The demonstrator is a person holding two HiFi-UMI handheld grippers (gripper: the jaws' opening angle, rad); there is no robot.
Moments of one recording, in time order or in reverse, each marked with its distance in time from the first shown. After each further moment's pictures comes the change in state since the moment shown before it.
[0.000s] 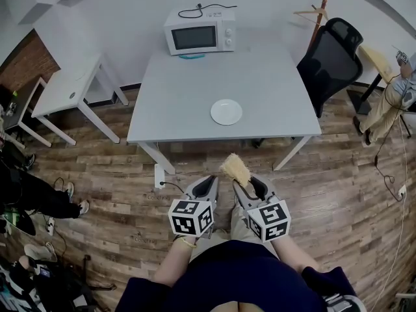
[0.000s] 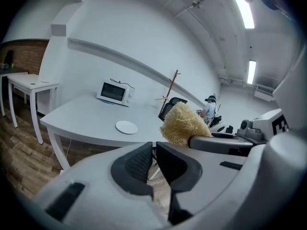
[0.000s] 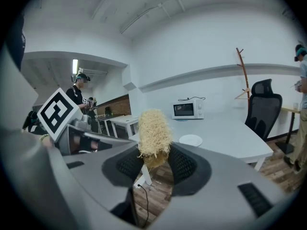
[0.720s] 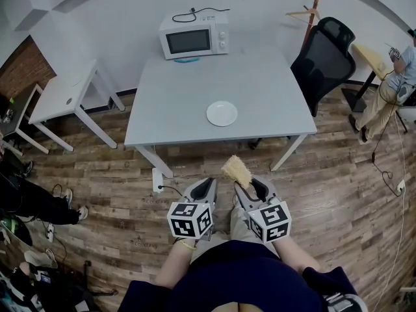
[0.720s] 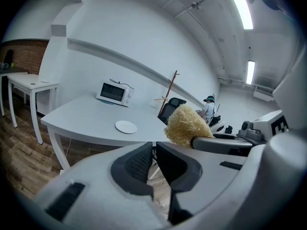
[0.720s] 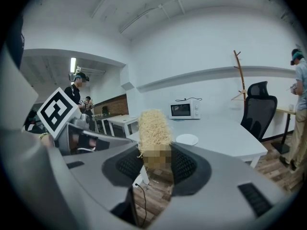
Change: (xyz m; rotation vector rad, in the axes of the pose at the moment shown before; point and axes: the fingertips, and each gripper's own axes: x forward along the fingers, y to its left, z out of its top) left arm -0.007 -0.005 -0.004 0.003 -0.005 -0.008; right arm -0.015 -0.003 -0.005 -0.003 -0.001 -0.040
